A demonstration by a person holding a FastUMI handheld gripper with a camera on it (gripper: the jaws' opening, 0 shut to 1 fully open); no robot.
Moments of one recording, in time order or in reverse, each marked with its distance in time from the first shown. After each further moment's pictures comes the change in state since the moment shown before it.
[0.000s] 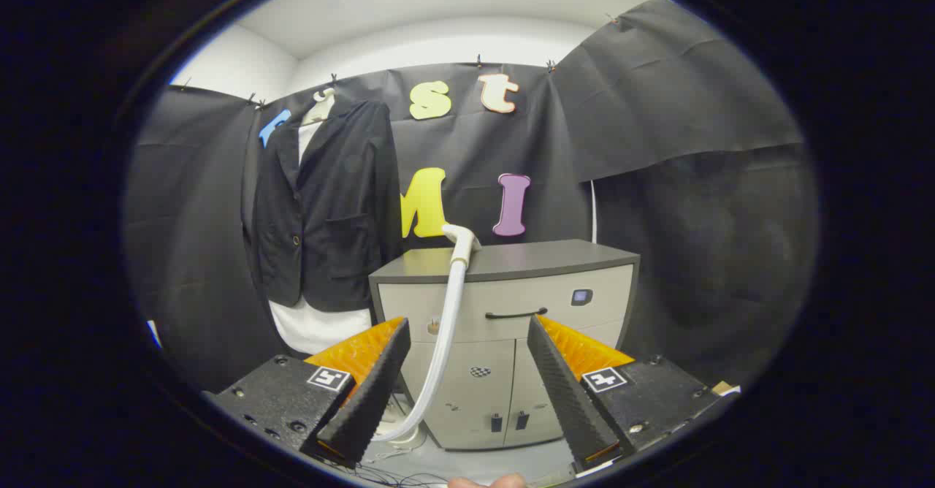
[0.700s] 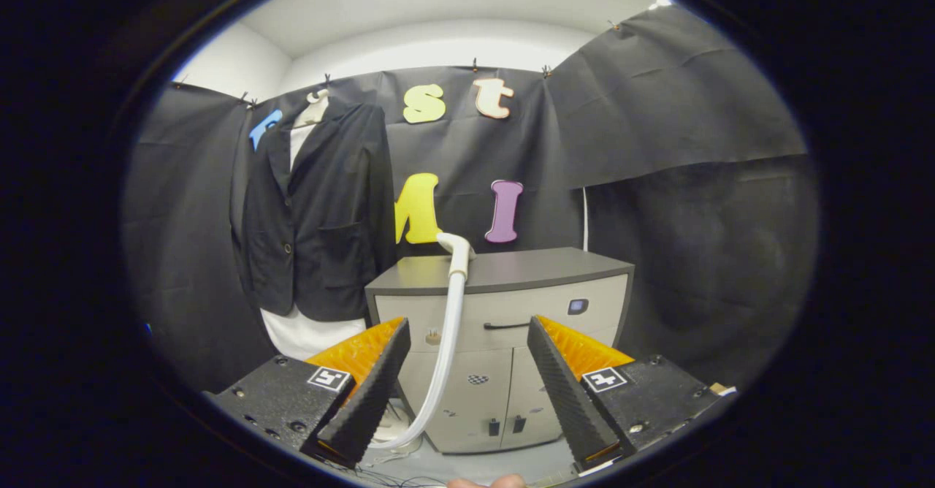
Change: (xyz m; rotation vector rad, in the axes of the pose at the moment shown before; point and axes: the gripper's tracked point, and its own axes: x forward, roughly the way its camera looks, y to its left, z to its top) arm 0.009 0.010 0.021 -0.023 -0.020 -0.066
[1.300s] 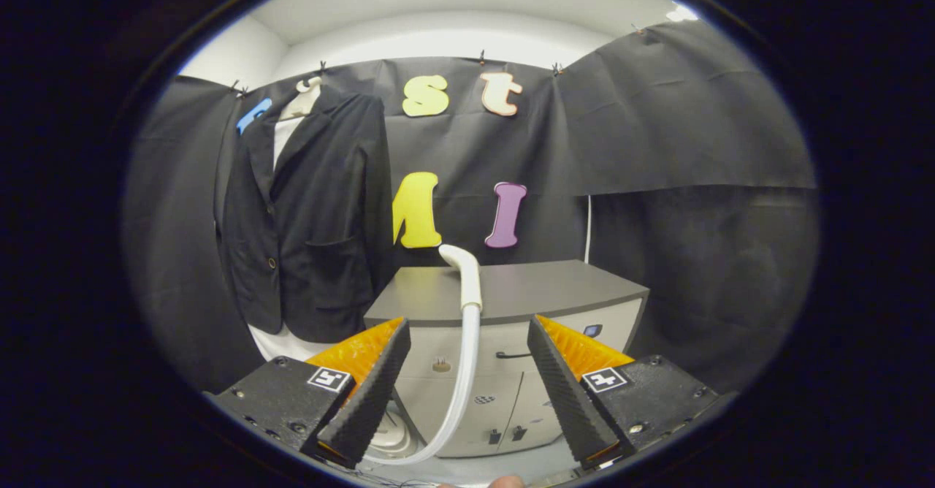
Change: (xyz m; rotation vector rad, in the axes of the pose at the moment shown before) arm 0.067 0.047 0.049 -0.046 0.067 -0.032
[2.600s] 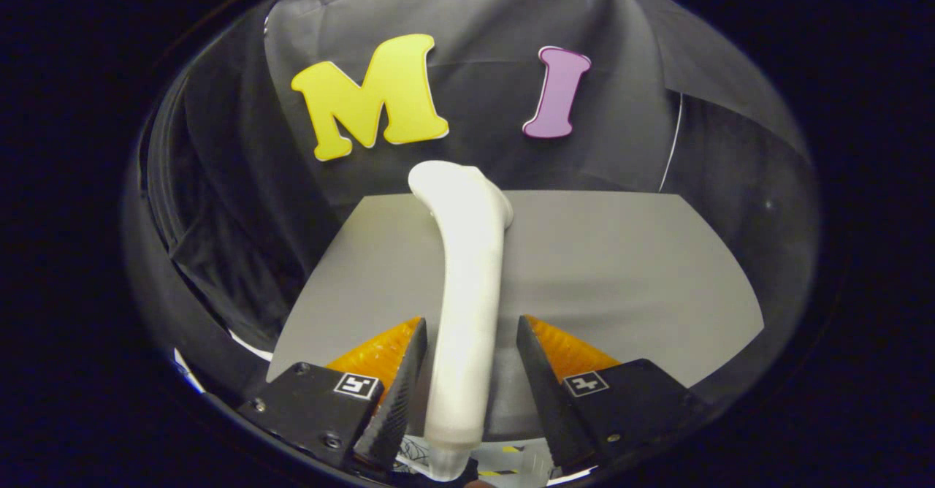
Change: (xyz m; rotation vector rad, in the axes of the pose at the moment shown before) arm 0.273 -0.014 -0.036 -0.011 0.620 0.118
